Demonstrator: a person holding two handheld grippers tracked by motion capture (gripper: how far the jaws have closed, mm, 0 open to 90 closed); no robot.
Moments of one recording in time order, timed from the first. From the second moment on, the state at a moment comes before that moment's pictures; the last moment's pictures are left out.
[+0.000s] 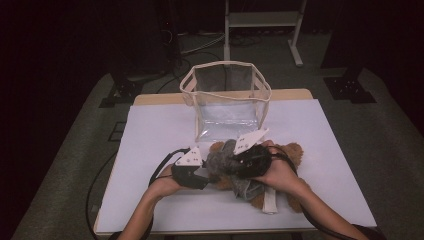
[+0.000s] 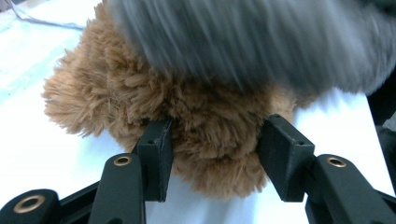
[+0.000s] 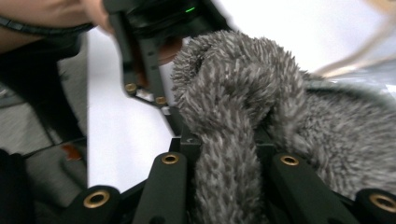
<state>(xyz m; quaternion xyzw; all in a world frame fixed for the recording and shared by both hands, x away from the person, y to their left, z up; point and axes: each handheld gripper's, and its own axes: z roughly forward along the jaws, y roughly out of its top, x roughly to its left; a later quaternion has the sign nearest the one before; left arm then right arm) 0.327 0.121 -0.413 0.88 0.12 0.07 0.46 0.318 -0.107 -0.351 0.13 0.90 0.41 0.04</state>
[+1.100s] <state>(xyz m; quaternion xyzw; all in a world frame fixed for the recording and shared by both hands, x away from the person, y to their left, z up) 0.333 0.115 -0.405 0.86 0.10 0.11 0.48 0.338 -0.208 -0.358 0.24 0.88 0.42 0.04</state>
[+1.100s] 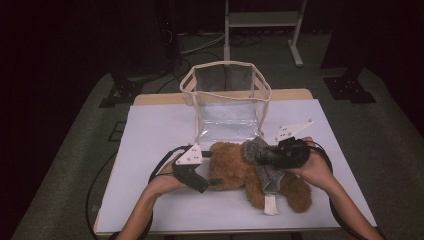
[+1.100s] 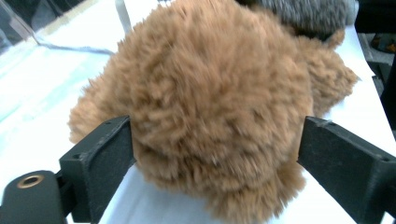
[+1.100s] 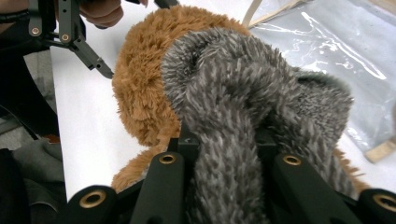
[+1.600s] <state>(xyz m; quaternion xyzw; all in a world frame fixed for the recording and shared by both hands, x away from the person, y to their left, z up) 0.344 0.079 -0.409 0.87 0.08 0.12 0.47 0.333 -0.217 -0.372 0.24 0.86 0.45 0.03</state>
